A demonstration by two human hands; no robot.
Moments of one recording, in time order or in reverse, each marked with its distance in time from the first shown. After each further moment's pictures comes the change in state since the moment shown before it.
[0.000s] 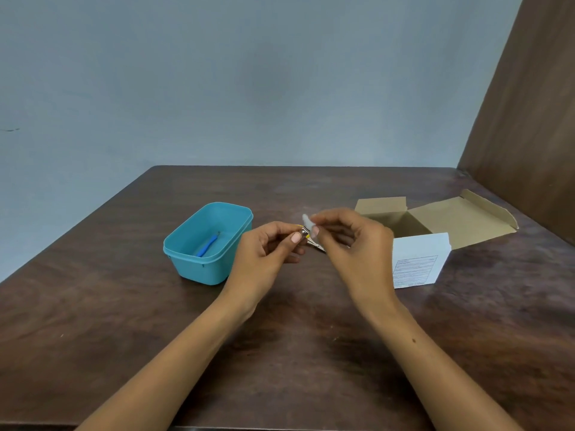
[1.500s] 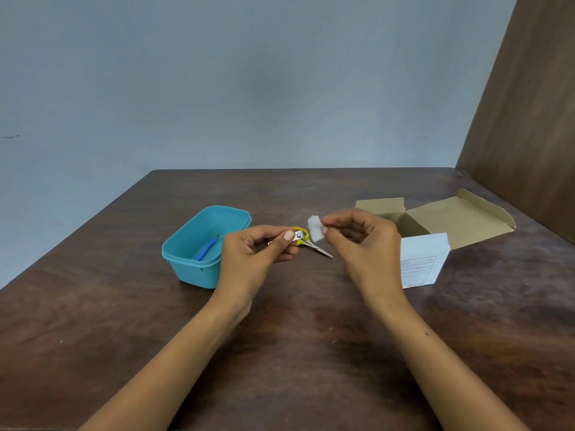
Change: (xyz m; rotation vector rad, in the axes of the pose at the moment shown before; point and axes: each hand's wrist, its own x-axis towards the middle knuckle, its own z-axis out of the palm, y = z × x) left_hand -0.001 0.005 -0.003 -0.103 0.137 -0.006; right_hand 0.008 0.004 -0.008 0.133 0.045 0.168
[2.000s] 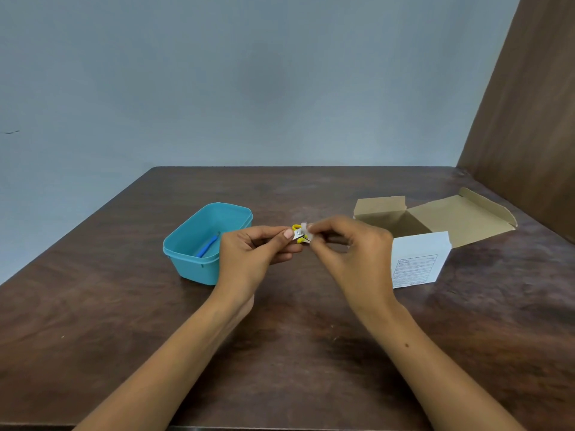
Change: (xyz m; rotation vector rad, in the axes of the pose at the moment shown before) left_hand -0.002 0.003 0.000 -0.093 0.020 -0.095; right_hand -0.010 0.006 0.009 -0.328 0.019 -0.447
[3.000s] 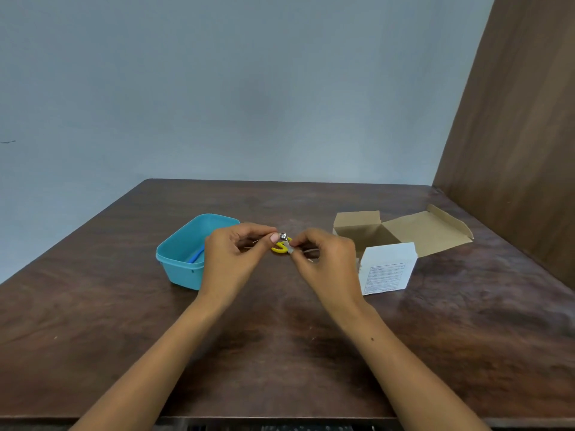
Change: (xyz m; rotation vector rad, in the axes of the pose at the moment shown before) left_hand -0.002 0.012 -0.007 0.417 0.019 0.362; right_hand -0.001 0.002 0.003 -0.035 -0.116 0.107
